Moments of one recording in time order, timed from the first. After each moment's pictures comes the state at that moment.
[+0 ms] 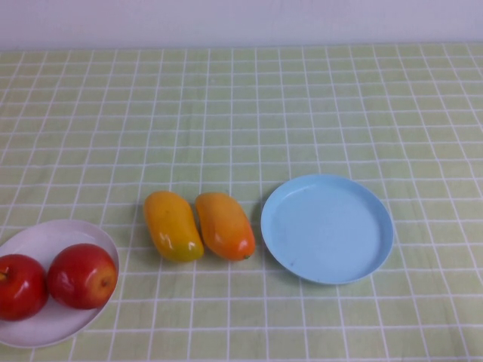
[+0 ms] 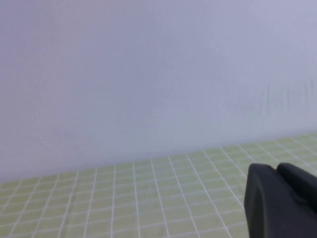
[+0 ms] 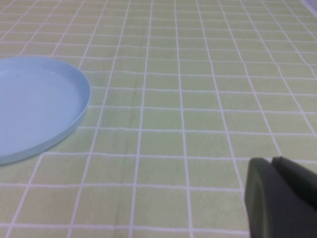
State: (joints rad) right arm -0.01 -0.01 0.03 0.18 0.35 -0.18; left arm -0.18 0.12 -0.18 0.06 0.04 0.06
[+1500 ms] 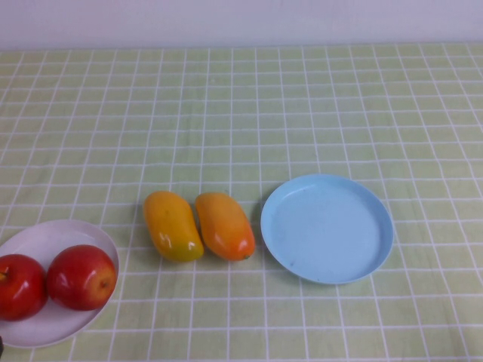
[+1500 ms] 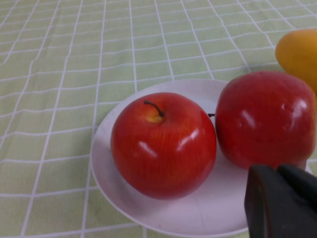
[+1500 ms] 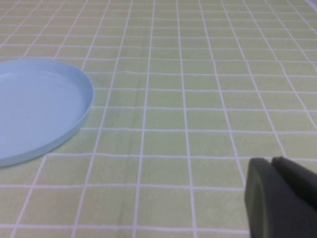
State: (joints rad) right arm -0.01 -0.01 0.03 0.20 0.35 -0.18; left arm -0.12 -0.01 0.03 0.02 0.38 0.07
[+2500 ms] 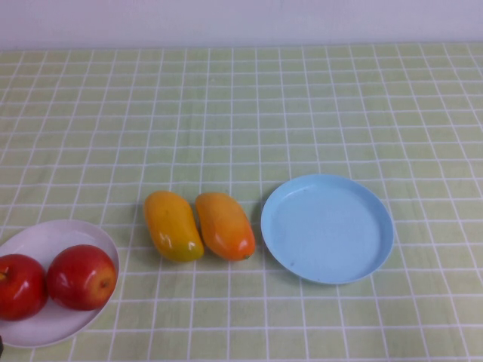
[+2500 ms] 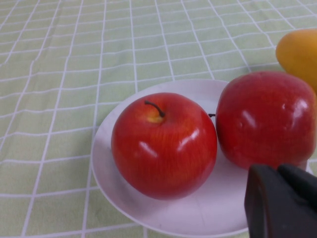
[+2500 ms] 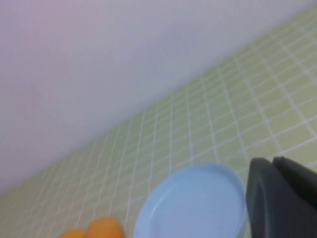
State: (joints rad) right arm -0.01 0.06 -0.08 0.87 0.26 -0.18; left arm -0.12 -0.01 0.03 0.02 0.38 0.07
